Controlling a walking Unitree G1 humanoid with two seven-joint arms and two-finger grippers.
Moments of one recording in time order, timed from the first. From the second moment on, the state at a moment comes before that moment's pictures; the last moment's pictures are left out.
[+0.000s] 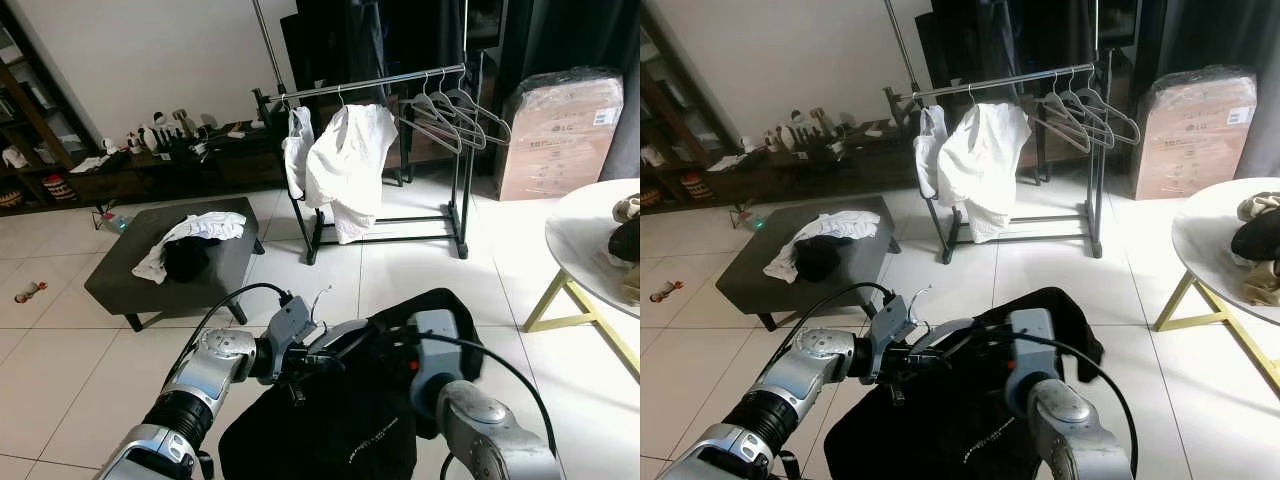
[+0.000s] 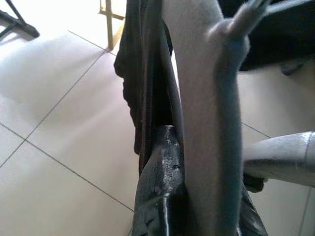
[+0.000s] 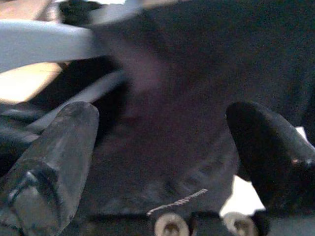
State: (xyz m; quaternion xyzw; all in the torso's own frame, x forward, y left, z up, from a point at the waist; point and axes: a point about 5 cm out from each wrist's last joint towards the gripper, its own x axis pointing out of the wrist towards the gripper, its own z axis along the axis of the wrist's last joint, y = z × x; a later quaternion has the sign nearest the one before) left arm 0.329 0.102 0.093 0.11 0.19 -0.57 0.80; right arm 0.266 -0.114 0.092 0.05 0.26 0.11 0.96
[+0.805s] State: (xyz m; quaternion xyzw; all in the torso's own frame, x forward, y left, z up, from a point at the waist) left arm 0.327 0.098 0.102 0.11 0.18 -0.59 0.78; right arm 0.259 -0.130 0.085 0.01 0.28 0.12 0.95
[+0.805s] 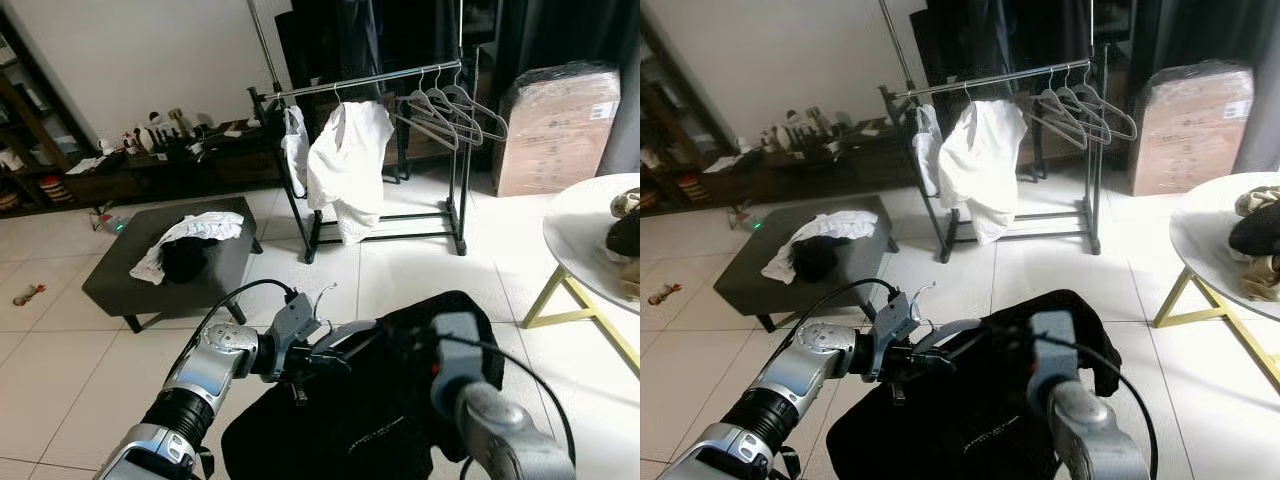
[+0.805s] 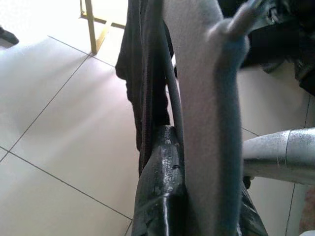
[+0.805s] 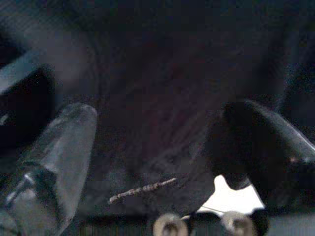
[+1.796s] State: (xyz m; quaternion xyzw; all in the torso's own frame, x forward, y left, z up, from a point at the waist) left arm 0.326 0.094 0.103 0.10 0.18 -0.59 0.78; right arm 0.274 -0.136 0.081 0.03 0.29 -0.01 0.96
